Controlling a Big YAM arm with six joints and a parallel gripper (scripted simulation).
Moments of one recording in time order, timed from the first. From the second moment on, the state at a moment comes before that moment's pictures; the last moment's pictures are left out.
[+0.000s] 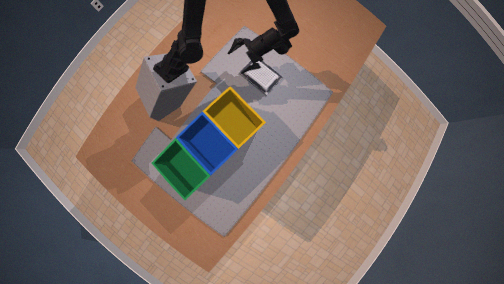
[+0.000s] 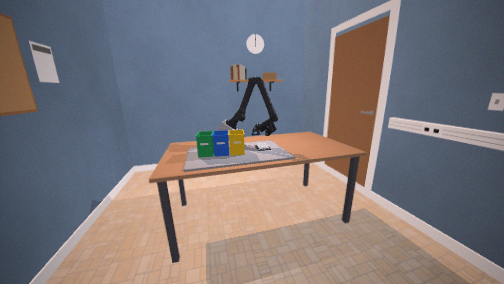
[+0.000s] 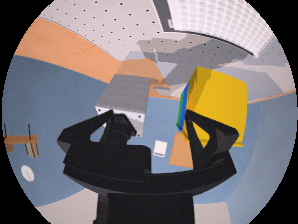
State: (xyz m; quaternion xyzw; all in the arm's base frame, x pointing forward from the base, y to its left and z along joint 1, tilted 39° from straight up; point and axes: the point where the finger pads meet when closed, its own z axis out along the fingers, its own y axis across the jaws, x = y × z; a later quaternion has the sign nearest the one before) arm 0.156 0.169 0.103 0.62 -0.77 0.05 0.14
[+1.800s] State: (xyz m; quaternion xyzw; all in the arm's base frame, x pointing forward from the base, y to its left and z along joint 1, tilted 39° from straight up) arm 0.200 0.173 0.184 0.24 -0.95 -0.17 -0.04
